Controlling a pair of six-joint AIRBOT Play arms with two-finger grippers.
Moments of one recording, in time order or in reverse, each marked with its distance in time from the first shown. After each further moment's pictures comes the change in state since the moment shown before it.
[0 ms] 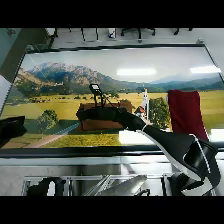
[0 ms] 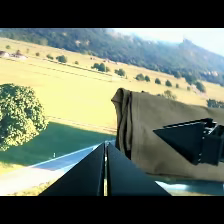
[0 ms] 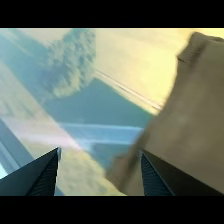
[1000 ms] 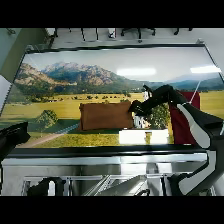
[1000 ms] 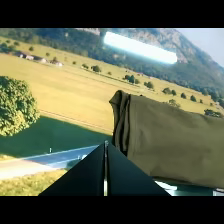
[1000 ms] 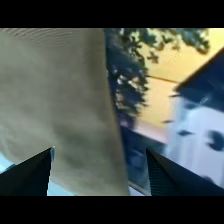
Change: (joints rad) left arm 0.051 0.063 -0.105 -0.060 -0.031 0.000; right arm -0.652 -0.096 -0.111 0.047 -0.711 -0.080
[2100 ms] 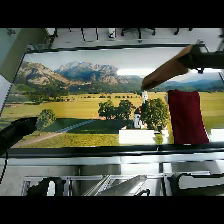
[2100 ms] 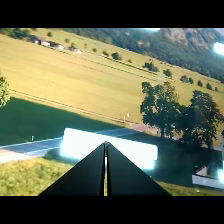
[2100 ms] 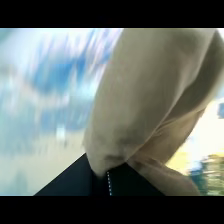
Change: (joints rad) left arm 0.000 -0.143 0.000 -0.095 -0.017 0.061; right arm -0.492 0.260 0.438 0.050 -0.025 0.125
